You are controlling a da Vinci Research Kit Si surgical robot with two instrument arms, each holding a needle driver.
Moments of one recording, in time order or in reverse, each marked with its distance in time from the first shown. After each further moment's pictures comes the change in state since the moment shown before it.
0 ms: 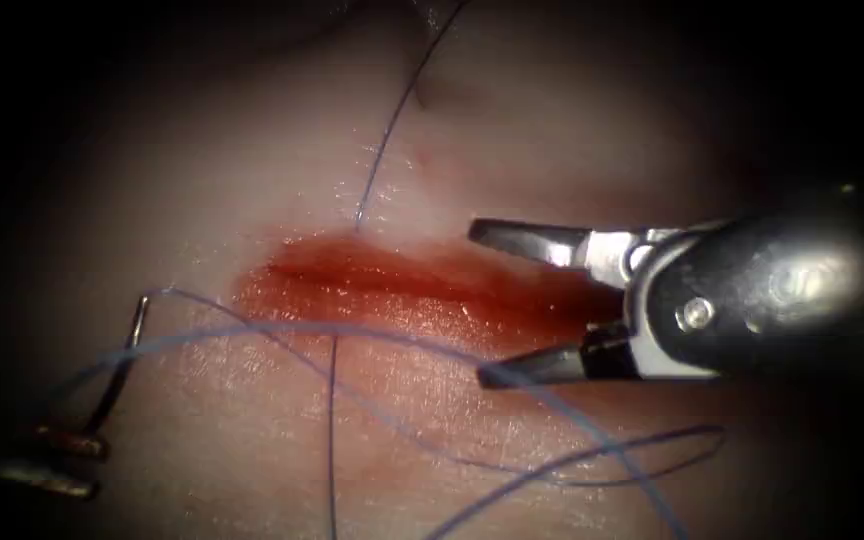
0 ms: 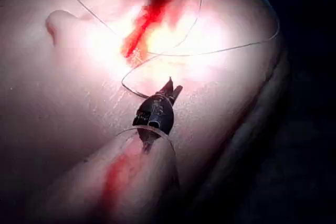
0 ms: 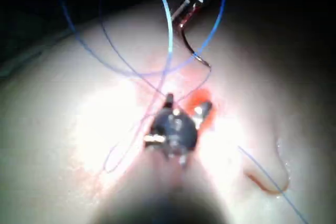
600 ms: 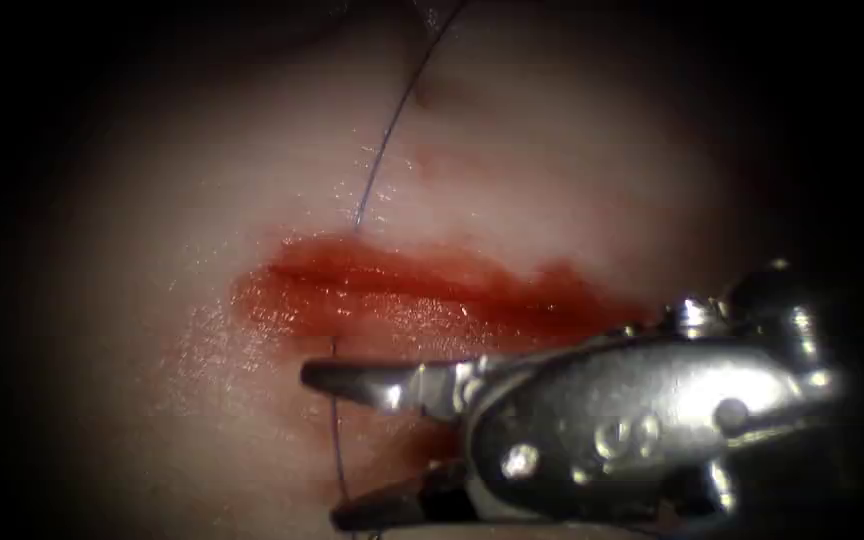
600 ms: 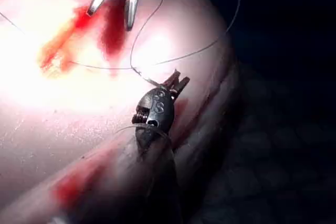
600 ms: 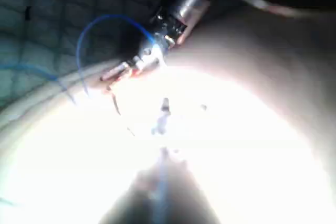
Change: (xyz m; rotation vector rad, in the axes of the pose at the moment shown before) right arm 0.003 -0.004 0.006 0.143 -0.020 -0.043; left arm 0.002 0.012 0.013 -0.263 0.172 0.119
